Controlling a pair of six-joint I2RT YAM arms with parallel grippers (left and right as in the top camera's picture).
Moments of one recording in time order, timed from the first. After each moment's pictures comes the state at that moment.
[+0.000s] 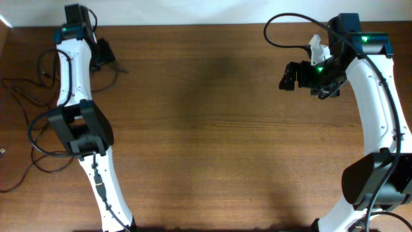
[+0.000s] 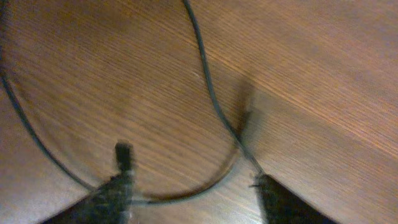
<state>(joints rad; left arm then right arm) 0.23 2.52 2.41 -1.09 -0.07 -0.22 -0.01 1.88 1.85 -1.35 -0.31 0.07</state>
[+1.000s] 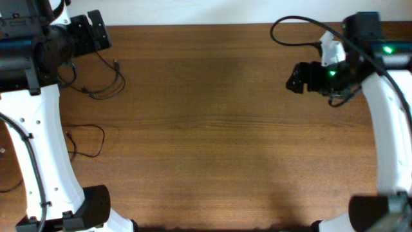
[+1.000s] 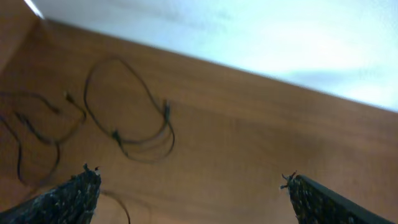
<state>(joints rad) 0.12 1.75 2.38 -1.38 0.02 -0.15 -0.01 1.68 1.85 -1.40 -0.31 0.07</state>
